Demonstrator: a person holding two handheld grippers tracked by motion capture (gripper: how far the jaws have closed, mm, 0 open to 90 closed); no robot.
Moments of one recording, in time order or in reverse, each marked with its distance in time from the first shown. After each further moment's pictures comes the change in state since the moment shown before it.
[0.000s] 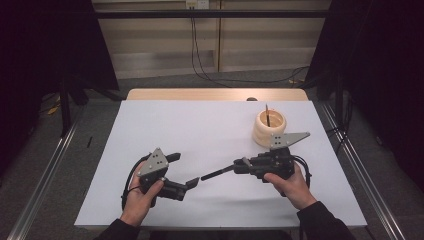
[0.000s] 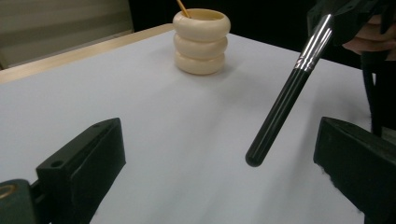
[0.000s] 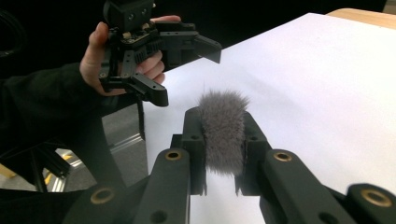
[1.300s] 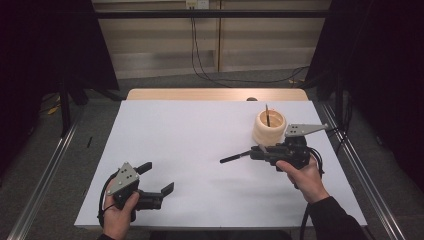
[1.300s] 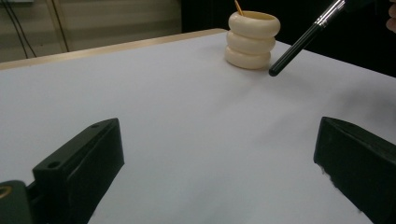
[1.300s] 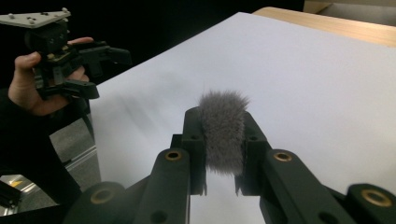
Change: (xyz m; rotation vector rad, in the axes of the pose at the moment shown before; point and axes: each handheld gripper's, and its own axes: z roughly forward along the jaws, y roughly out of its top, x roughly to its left) left arm 0.011 -0.042 -0.050 -0.068 0.162 -0.107; right arm -0.021 0.006 -0.034 0.005 -0.209 0.077
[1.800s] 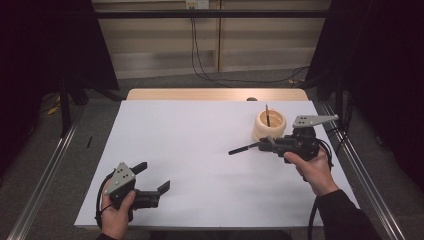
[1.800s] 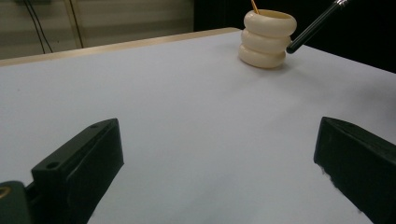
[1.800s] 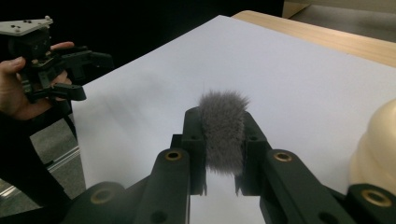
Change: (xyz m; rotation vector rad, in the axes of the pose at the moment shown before) left arm 0.005 -0.002 -0.004 0.004 0.041 -0.003; right arm -0.009 0.019 -0.020 0.014 -0.073 -0.010
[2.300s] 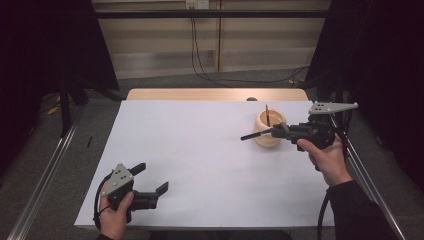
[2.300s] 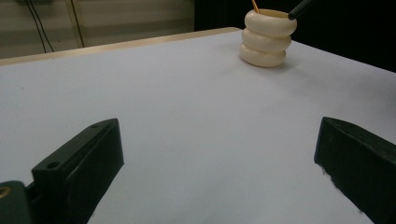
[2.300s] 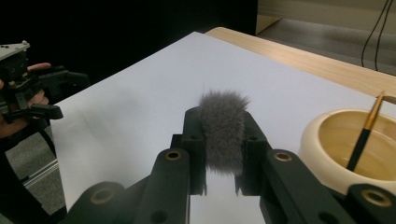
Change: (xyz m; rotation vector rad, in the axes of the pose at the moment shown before) left arm 0.001 -0.002 -0.004 0.000 0.000 -0.005; right arm -0.018 0.021 -0.029 -0.033 -0.087 0.000
